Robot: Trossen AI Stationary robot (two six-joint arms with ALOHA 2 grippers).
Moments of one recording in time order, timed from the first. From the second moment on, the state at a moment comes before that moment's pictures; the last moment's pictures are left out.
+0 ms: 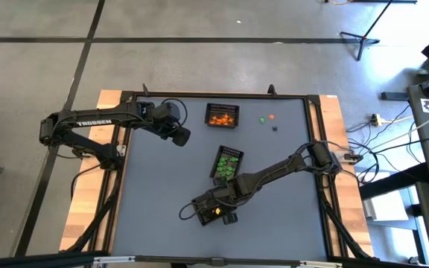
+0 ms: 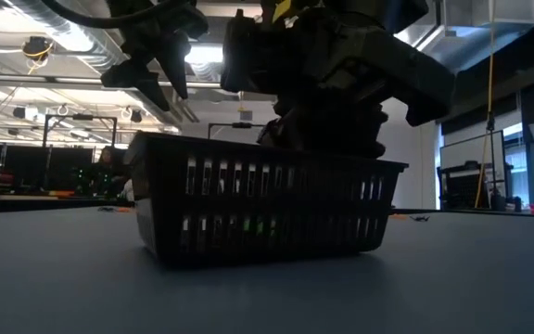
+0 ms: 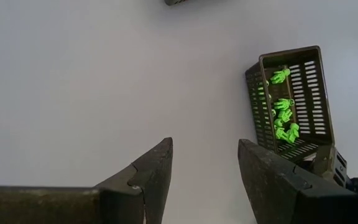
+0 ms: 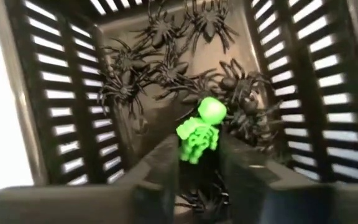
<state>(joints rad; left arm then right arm) 0.25 1.27 1.10 -0.87 -0.04 -0.89 0.34 2.13 1.52 -0.54 -0.04 0.08</state>
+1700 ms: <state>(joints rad) 0.25 1.27 1.10 -0.87 -0.04 -0.89 -0.04 1.68 1.07 -0.34 -0.14 0.03</state>
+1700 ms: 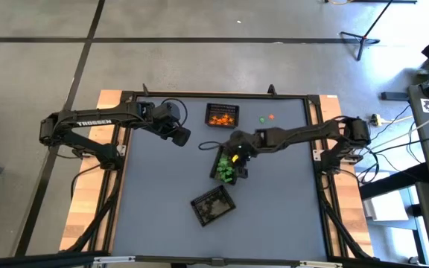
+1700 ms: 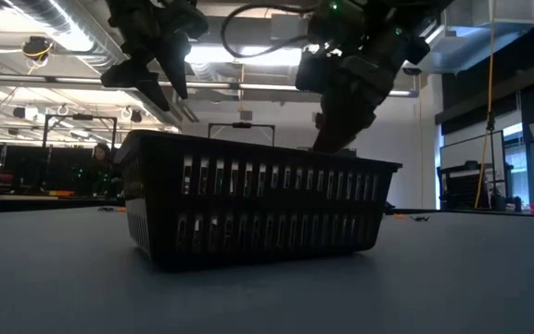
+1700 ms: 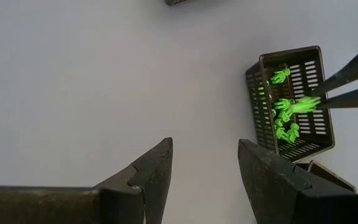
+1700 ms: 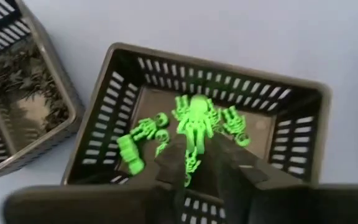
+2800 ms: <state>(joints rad) 0.25 1.27 1.10 -0.87 -0.04 -0.89 -0.05 0.39 0.43 -0.02 -0.04 0.00</state>
